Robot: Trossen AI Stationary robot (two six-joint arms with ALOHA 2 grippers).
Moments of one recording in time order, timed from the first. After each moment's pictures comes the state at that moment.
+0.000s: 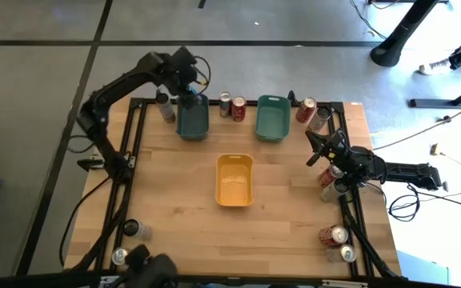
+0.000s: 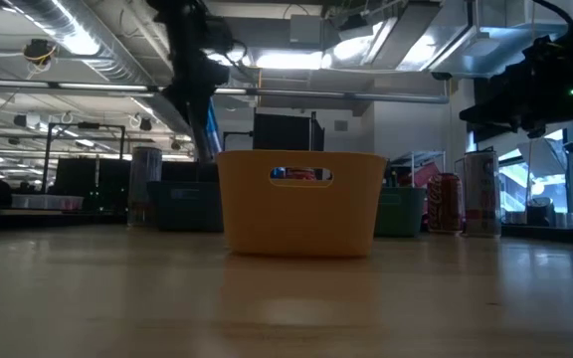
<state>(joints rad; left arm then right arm) 0.78 1.72 1.73 -1.26 -0.13 0.11 -0.07 0.07 0.01 0.13 0.66 -0.01</state>
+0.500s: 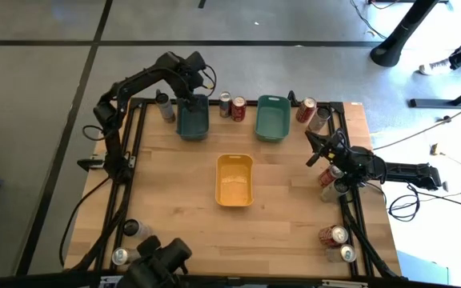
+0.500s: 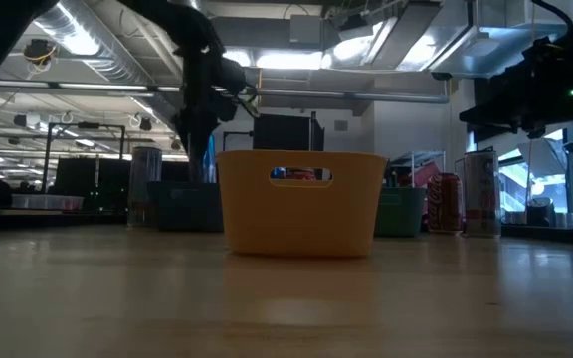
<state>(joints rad) 0.81 1.89 1.74 -1.28 -0.15 0.16 -0.07 0.07 0.01 0.11 0.66 -0.01</state>
